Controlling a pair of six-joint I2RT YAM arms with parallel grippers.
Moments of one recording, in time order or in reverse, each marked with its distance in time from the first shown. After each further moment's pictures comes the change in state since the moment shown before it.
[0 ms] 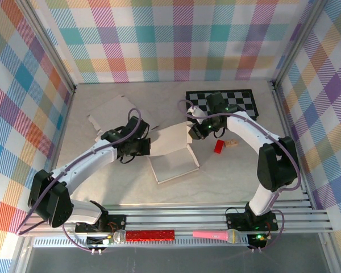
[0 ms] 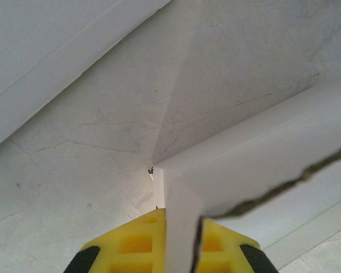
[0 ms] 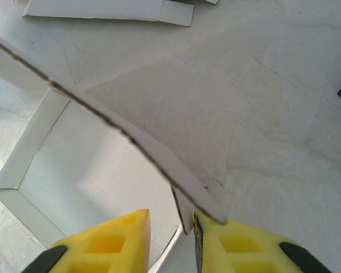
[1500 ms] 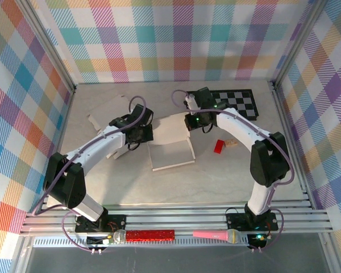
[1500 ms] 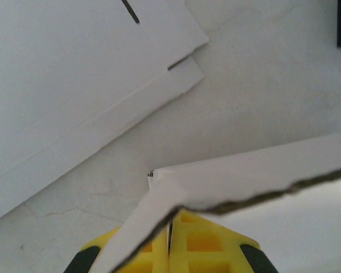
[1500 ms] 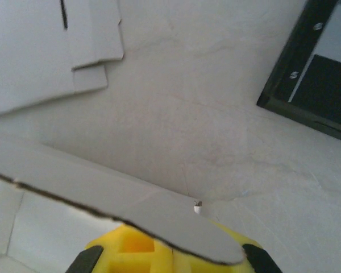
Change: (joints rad) left arm 0.062 0.196 0.160 0.066 -0.087 -0.076; right arm 0.109 0.071 0.117 0.098 0.346 0.485
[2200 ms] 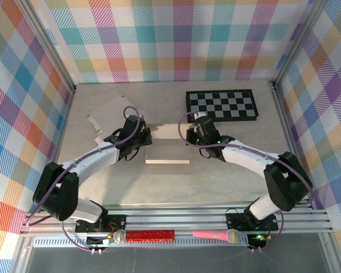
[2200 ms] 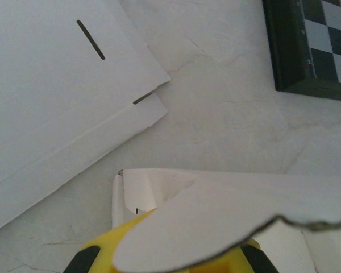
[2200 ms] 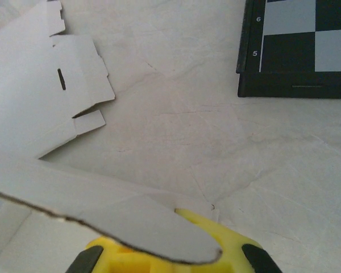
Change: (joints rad) left arm 0.016 -0.143 -0.335 0.473 0.074 0.000; right arm 0.141 -0.282 -0.571 0.588 0.268 0.334
